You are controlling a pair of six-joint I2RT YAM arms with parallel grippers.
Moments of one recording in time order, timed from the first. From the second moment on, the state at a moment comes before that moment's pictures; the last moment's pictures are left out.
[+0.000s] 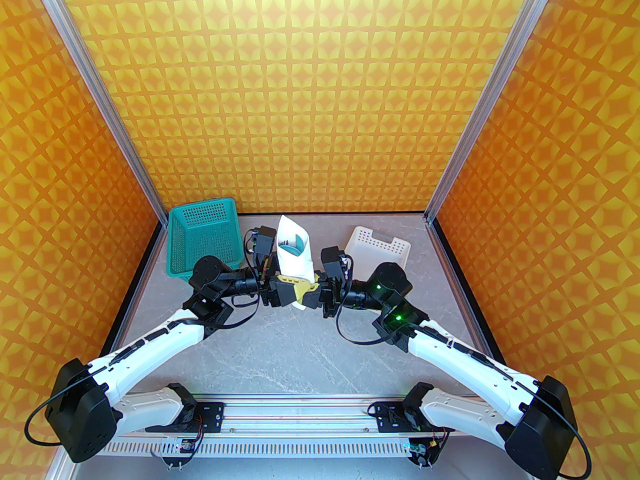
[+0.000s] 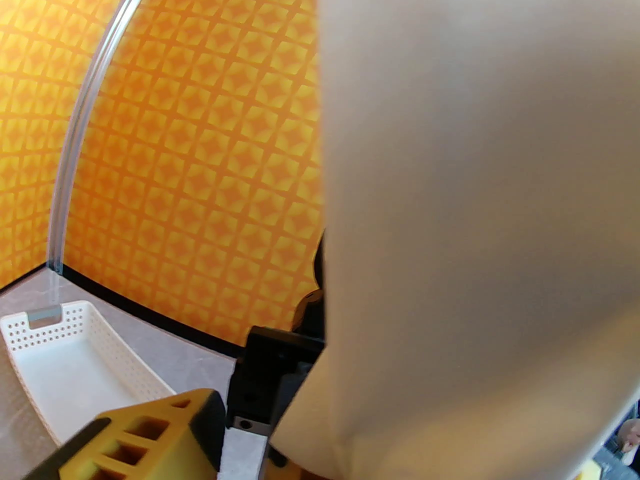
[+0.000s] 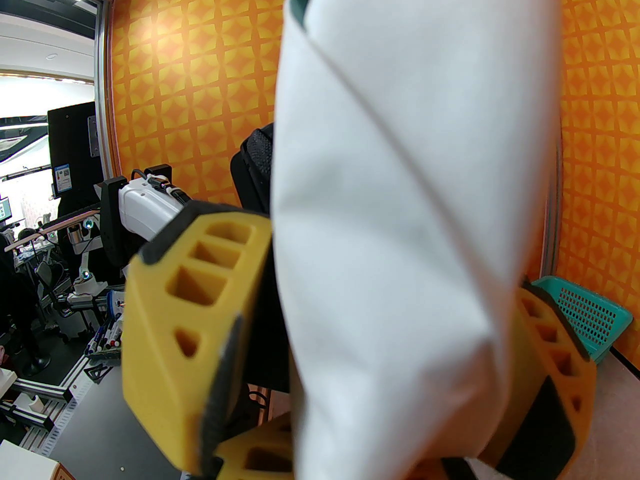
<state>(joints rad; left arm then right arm) -0.65 1.24 0.88 0.74 0.89 -0.69 0.68 1.10 0.81 0.47 -0.79 0.22</state>
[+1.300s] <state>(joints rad) -0.65 1.24 0.89 0.75 0.90 -0.67 0.69 1.00 0.78 0.38 -0.66 0.17</state>
